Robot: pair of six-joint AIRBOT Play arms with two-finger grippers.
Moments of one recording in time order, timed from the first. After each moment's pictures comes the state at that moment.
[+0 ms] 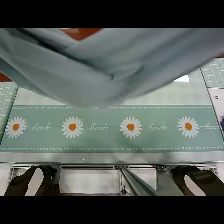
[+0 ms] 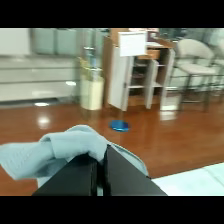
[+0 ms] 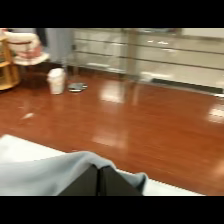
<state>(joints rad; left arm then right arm) 0.40 -0.71 1.85 0.74 -1.19 -1.32 0.13 -0.76 1.99 -1.32 1.35 1.54</state>
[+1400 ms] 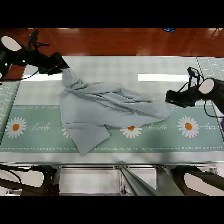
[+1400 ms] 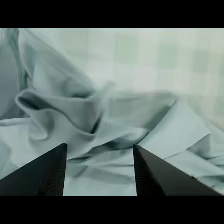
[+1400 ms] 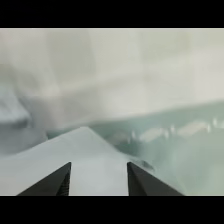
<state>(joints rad) 0.08 -1.65 1.59 1.03 -1.16 -1.54 -0.08 -1.29 0.97 -1.35 0.95 1.71</state>
